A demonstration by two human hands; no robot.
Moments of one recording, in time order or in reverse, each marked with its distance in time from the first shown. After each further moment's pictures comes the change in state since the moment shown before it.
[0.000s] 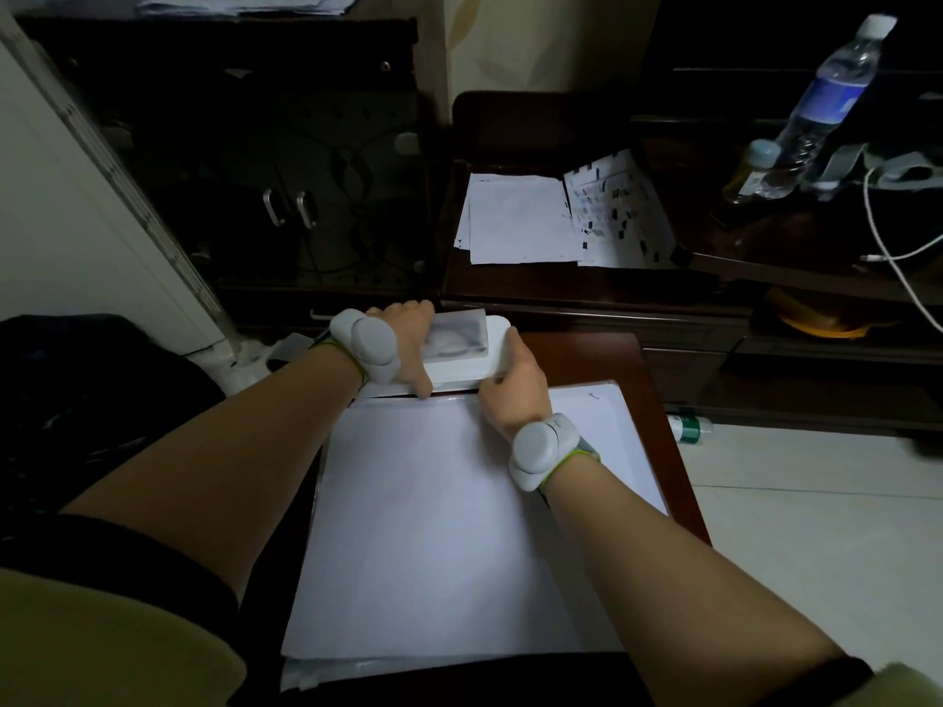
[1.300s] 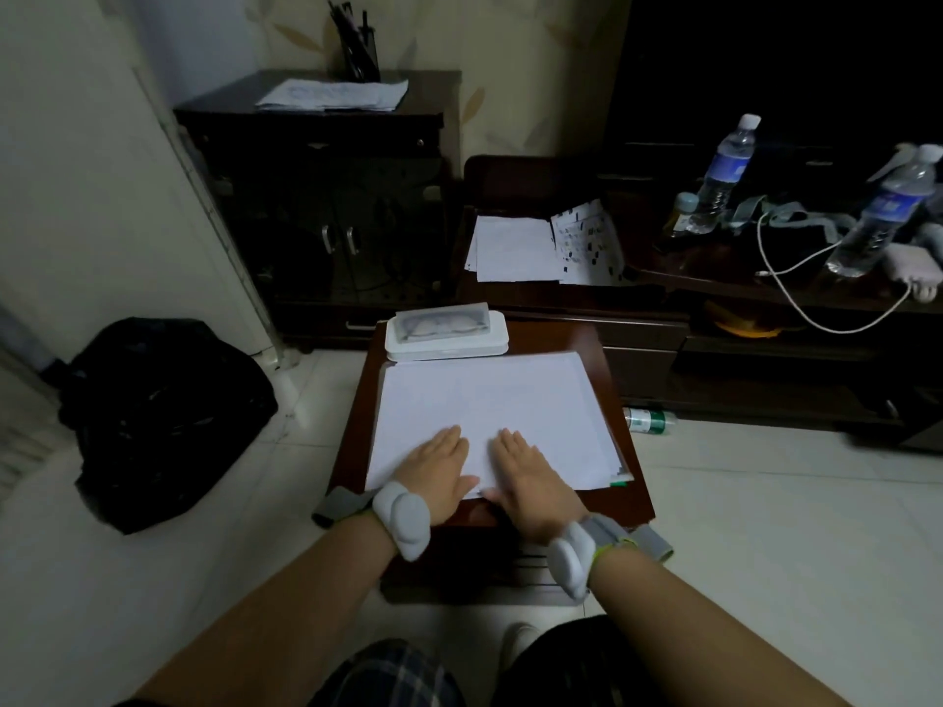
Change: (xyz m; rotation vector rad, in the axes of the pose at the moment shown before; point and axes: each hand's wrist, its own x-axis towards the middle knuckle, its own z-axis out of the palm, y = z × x) left_hand -0.229 0.081 0.103 -0.139 0.025 0.112; right_hand -0.215 0.032 -0.052 -0.696 -0.447 -0.305
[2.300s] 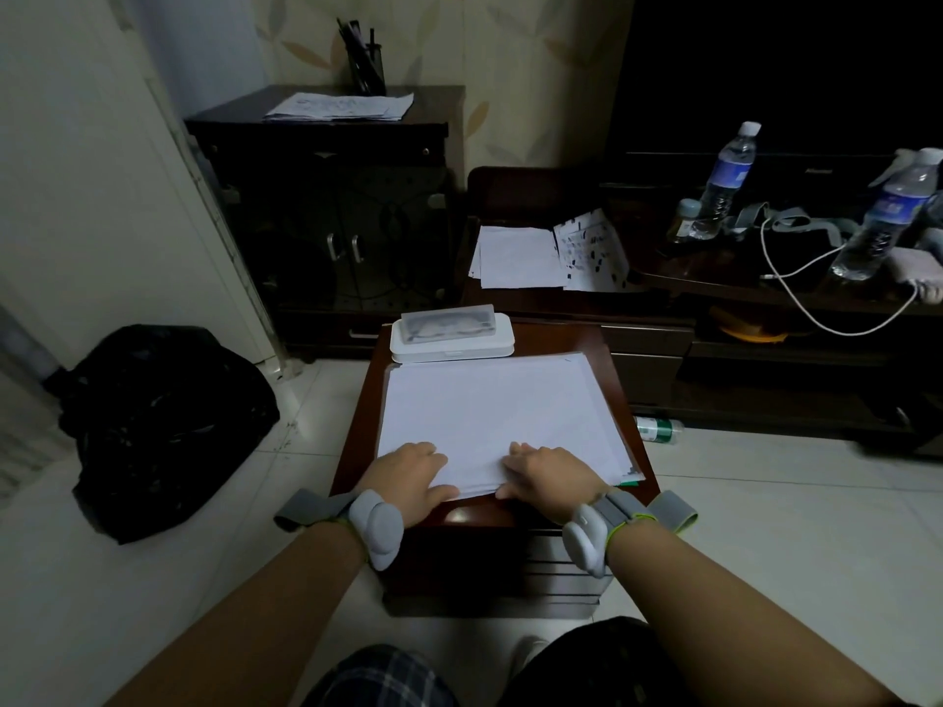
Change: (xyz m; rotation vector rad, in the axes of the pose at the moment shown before) left_hand -0.019 -0.029 0.001 0.096 0.026 -0.032; right_hand 0.007 0.002 -0.023 -0.264 -0.050 -0.111
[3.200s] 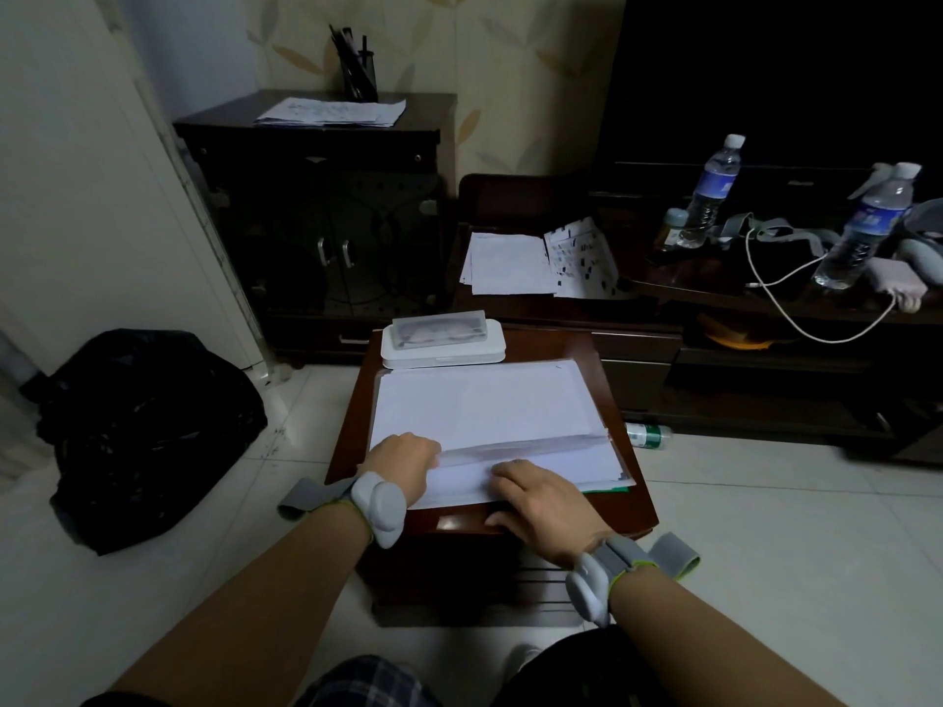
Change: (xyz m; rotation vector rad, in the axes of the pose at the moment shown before) left_hand 0.034 -0.008 0.005 0.018 0.106 -0.042; right_hand -0.021 0.004 0.033 -0.042 0.382 -0.195
